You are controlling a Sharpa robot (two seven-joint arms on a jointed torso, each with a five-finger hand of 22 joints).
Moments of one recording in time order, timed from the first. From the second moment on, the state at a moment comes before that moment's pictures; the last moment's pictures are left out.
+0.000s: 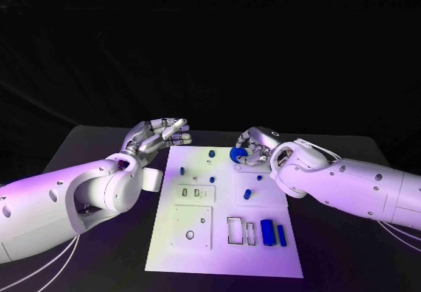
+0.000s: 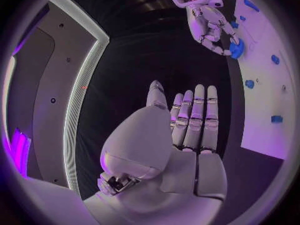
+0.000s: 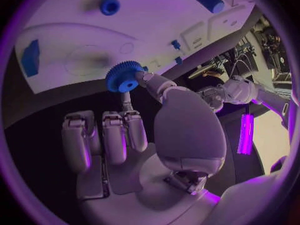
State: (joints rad) left arm 1.15 -0.96 0.03 1.72 -0.03 -0.45 0.45; left_hand 1.61 0.15 -0.39 0.26 0.24 0.77 0.20 0.26 0.30 0.98 0.19 0.07 0.07 0.94 0.14 0.27 0.35 0.17 0.81 0.25 0.33 0.12; right arm 1.25 -0.66 -0.11 1.41 -1.43 -0.46 -0.28; right_hand 1.19 -0.22 0.57 -0.02 0.35 0.94 0.13 0.23 0.57 1.47 0.04 1.48 1.31 1.47 -0.02 1.56 1.31 0.01 1.46 0.09 1.55 1.31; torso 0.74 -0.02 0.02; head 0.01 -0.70
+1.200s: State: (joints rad) left arm 1.15 -0.93 0.03 1.71 -0.03 -0.45 0.45; left_hand 1.61 0.15 -0.39 0.26 0.24 0.77 0.20 0.26 0.30 0.98 0.19 0.07 0.07 0.94 0.14 0.27 0.35 0.17 0.81 0.25 0.33 0.12; right arm 1.23 -0.43 -0.13 1.29 -1.49 -0.46 -0.29; right_hand 1.18 -0.23 0.57 -0.02 0.34 0.94 0.13 0.24 0.62 1.47 0.04 1.48 1.31 1.47 -0.02 1.56 1.31 0.01 1.47 0.09 1.56 1.31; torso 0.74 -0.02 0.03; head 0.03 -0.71
